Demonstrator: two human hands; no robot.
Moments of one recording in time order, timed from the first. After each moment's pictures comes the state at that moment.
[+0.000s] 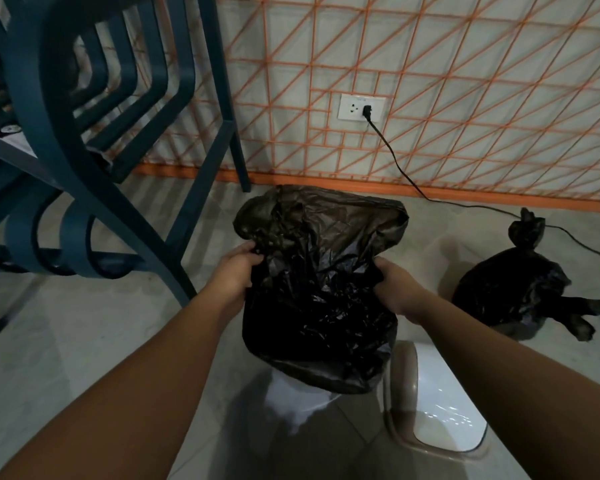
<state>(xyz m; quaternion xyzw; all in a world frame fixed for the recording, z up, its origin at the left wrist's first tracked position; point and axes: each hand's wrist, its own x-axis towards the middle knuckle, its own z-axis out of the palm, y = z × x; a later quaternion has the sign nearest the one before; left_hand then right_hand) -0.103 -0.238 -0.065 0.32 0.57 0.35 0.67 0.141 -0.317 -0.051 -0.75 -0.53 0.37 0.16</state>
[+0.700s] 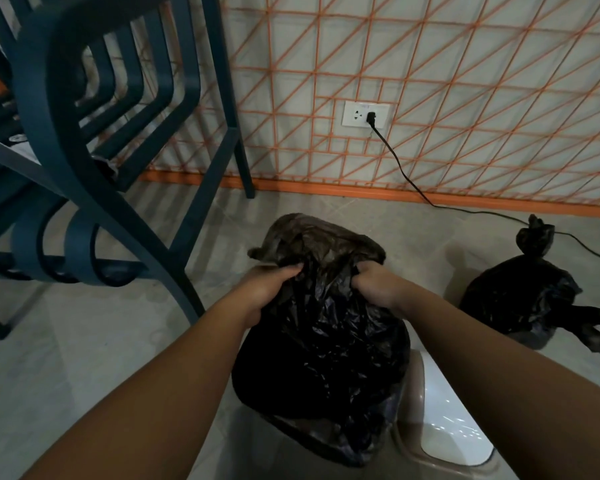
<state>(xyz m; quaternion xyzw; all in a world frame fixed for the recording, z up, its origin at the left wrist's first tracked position) -0.080 -0.245 -0.065 0.39 0.60 0.21 0.67 0.121 -0.284 -0.056 -0.74 -0.45 0.48 0.17</state>
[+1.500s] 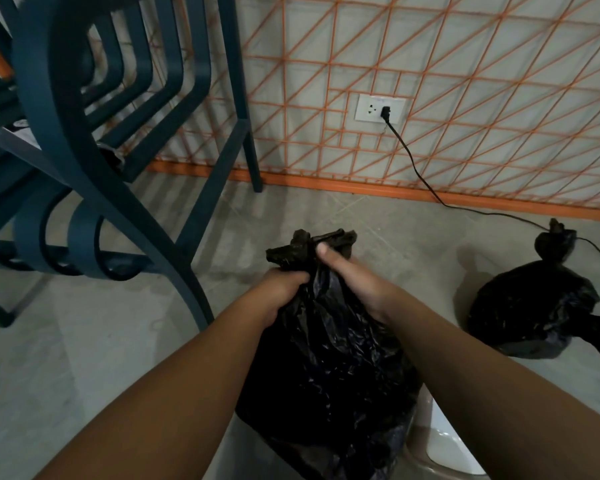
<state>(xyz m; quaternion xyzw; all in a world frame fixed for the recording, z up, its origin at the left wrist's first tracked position) -0.067 -0.241 -0.086 0.41 0.59 0.21 0.66 0.084 -0.270 -0.074 -0.53 -0.39 0.66 0.36</state>
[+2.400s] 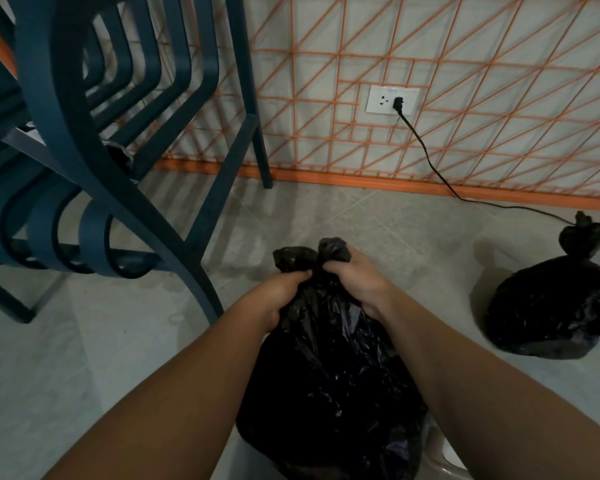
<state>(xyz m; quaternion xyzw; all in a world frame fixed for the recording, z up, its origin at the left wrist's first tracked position) -0.079 -0.243 -0.086 0.30 0.58 0.16 0.74 0.063 -0.258 -0.086 -0.60 -0.38 0.55 0.43</state>
